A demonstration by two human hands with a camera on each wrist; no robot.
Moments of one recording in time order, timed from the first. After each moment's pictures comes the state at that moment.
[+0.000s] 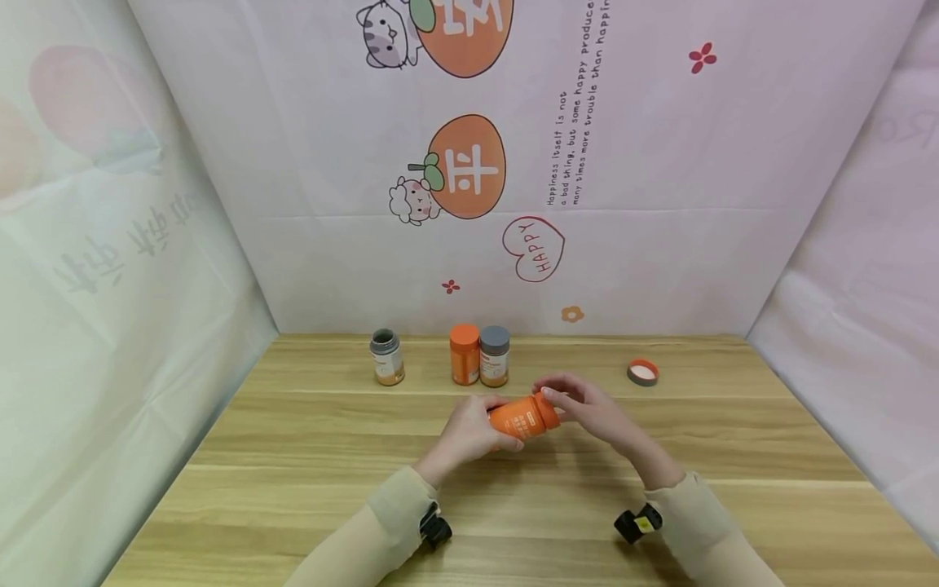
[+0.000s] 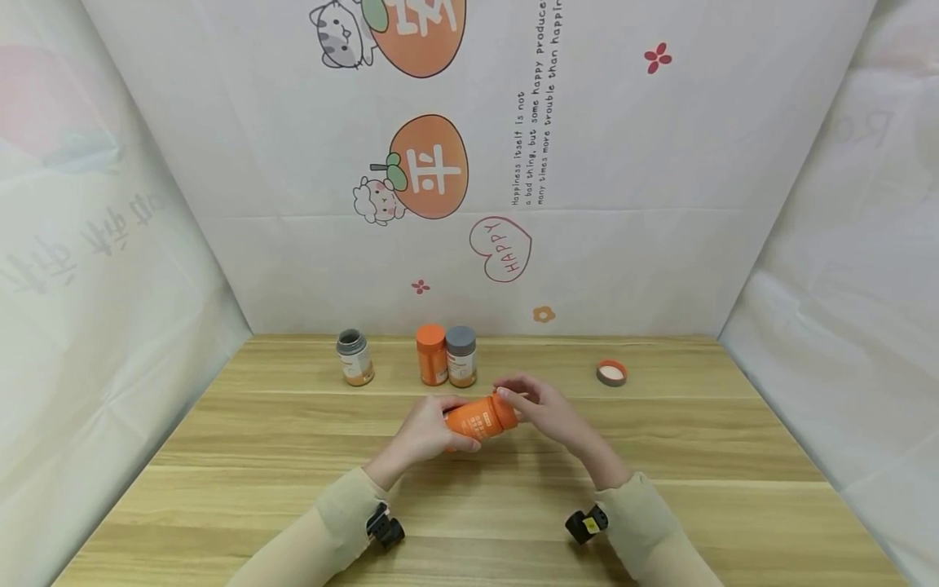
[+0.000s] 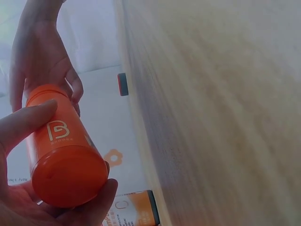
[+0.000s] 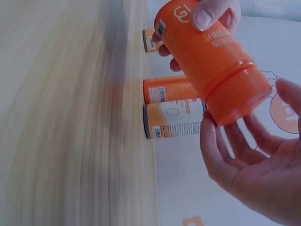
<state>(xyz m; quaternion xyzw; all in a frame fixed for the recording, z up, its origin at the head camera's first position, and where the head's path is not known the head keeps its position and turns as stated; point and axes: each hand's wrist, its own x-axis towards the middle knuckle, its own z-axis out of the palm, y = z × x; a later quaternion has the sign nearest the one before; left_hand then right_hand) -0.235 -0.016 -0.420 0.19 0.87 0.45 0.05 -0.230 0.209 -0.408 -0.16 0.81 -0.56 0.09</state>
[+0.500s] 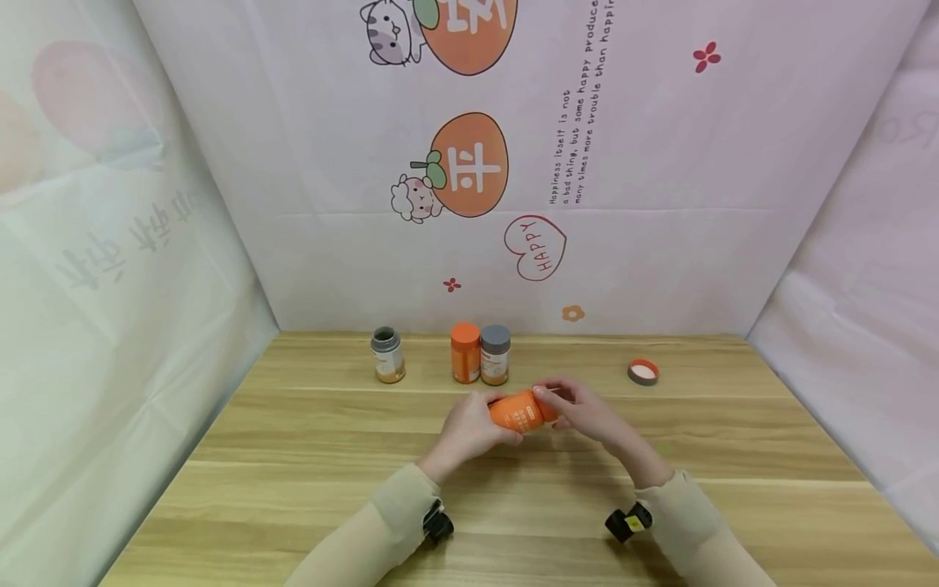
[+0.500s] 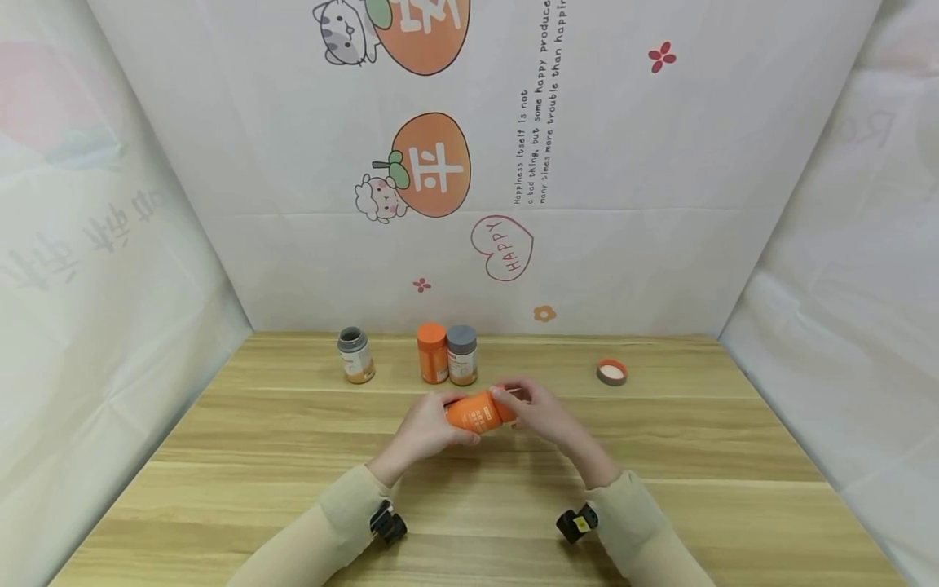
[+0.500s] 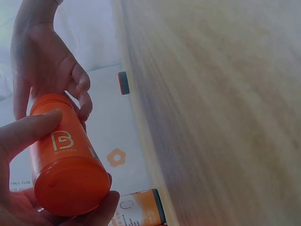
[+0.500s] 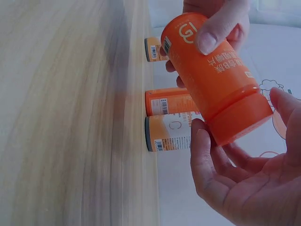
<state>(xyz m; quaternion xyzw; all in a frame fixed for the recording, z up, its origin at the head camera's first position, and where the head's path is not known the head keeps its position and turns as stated) -0.234 -0.014 -0.419 0.17 0.89 0.43 0.03 -0.230 0.194 -0.406 -0.08 0.83 -0.54 0.12</state>
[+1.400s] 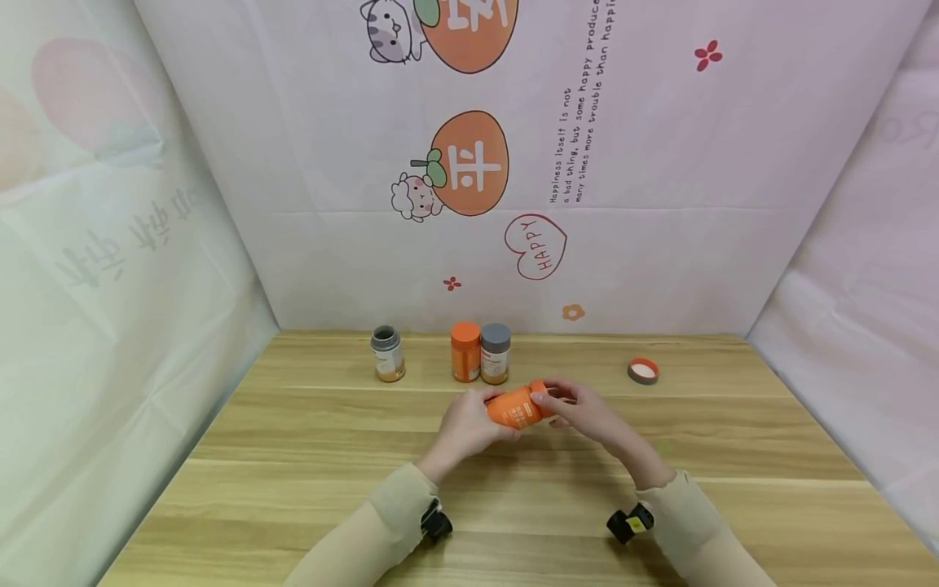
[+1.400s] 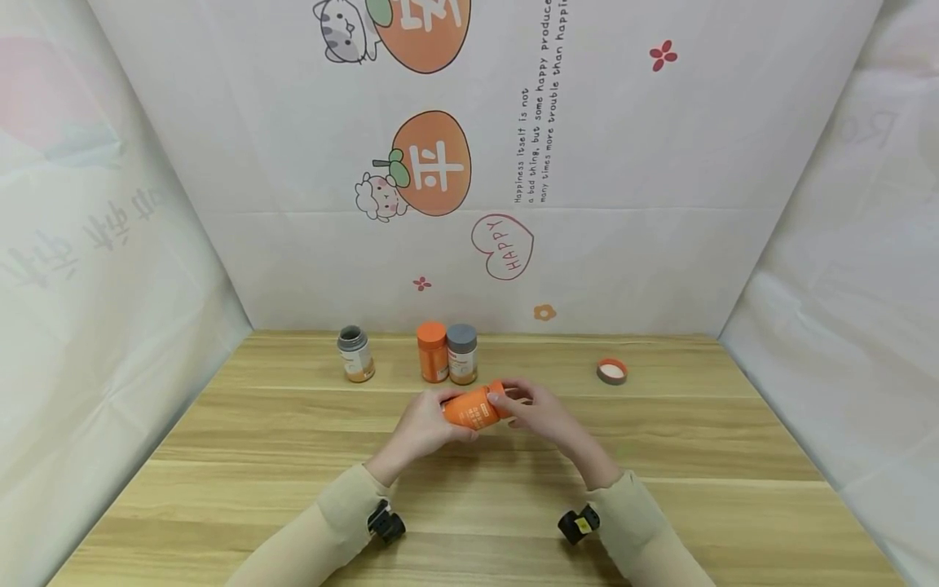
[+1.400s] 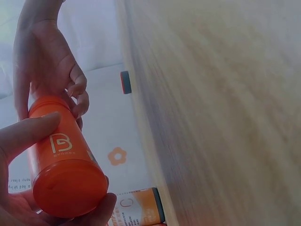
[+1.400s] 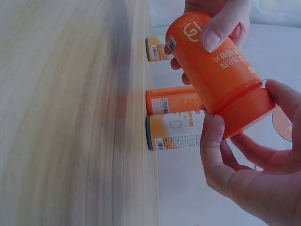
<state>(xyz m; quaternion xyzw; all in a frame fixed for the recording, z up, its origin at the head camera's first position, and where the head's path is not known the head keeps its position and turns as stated) -0.235 -0.017 -0.418 0.16 0.89 0.43 0.01 -0.228 0.194 -0.408 -0.08 0.83 -0.53 0.12</state>
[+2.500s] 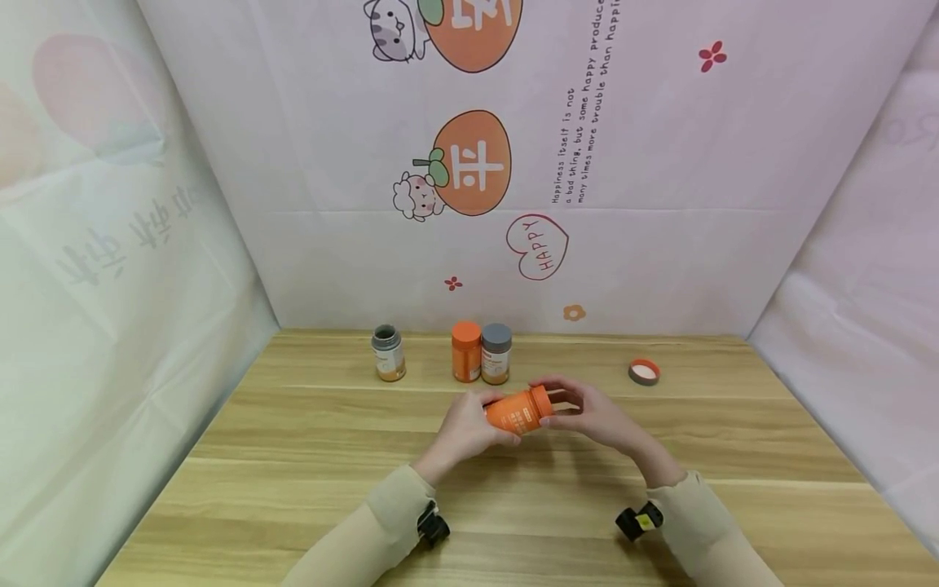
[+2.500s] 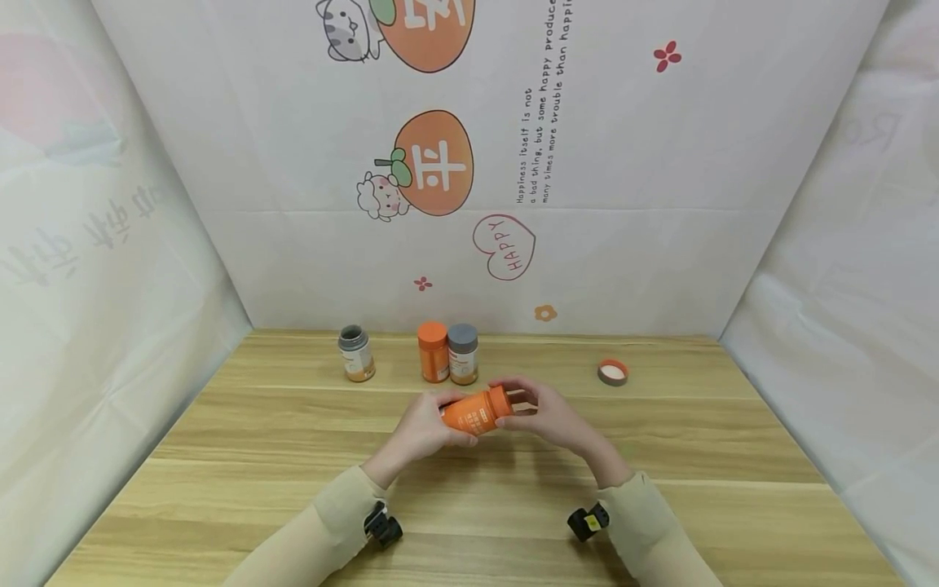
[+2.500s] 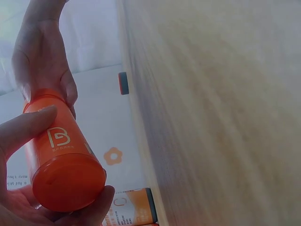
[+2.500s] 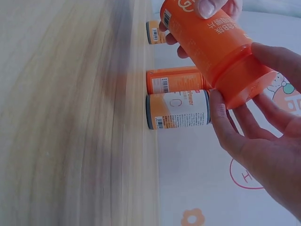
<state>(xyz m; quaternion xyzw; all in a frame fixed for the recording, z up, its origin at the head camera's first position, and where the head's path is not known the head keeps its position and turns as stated) -0.236 -0.022 -0.422 0.19 0.86 0.47 0.03 -0.229 0.209 -0.408 -0.24 0.81 -0.53 0.10</state>
